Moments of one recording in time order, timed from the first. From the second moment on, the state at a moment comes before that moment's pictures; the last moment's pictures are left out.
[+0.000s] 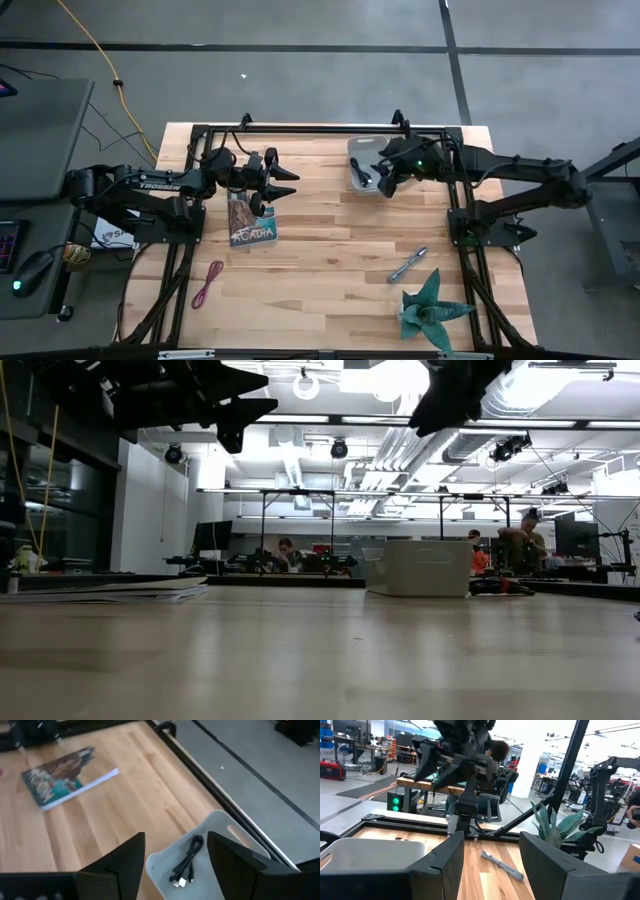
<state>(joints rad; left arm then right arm) 0.42 1.16 0.44 0.79 0.43 -0.21 -0.15 1.12 1.06 -0.60 0.33 0.17</state>
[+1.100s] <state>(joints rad) 0.40 1.16 0.44 0.81 0.32 -0.15 -0.04 0.63 0.44 -0.04 0.31 0.15</state>
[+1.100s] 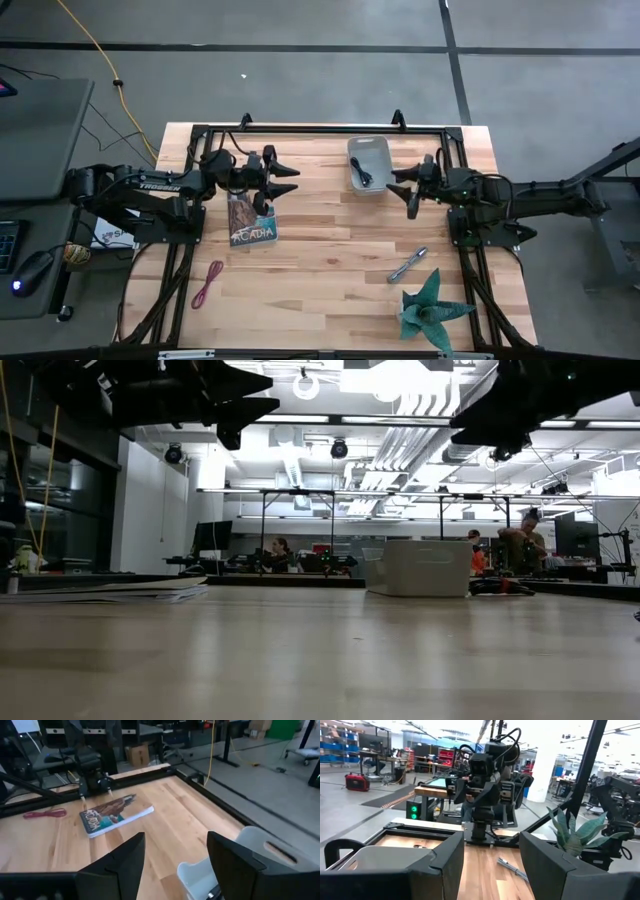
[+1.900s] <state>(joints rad) 0.40 1.16 0.44 0.82 0.31 -0.15 -0.48 1.21 0.68 -0.76 0.31 0.31</state>
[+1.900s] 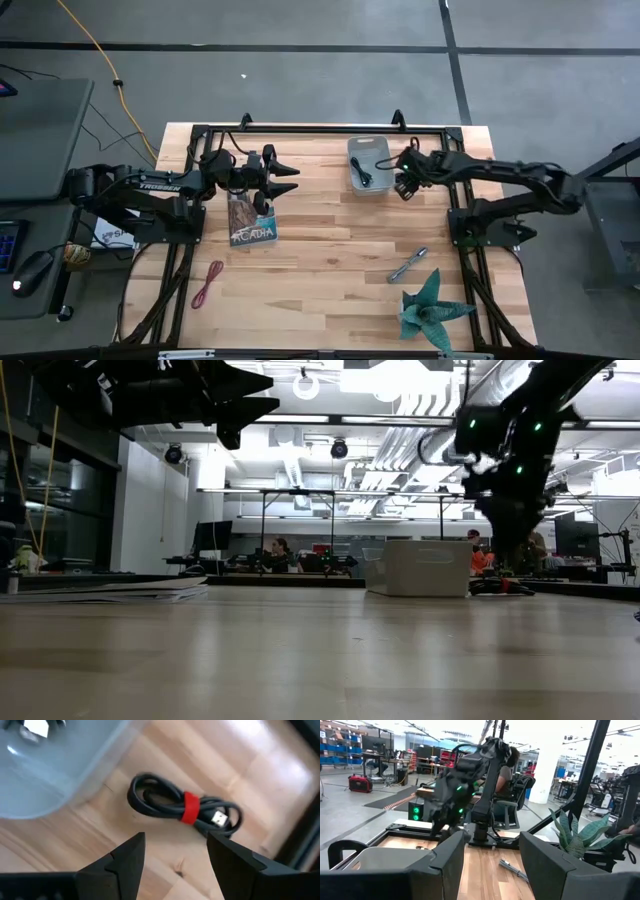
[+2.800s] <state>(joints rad) 0.40 1.16 0.44 0.81 0.31 -0.16 -0.67 1.33 0.77 -0.70 0.26 0.72</state>
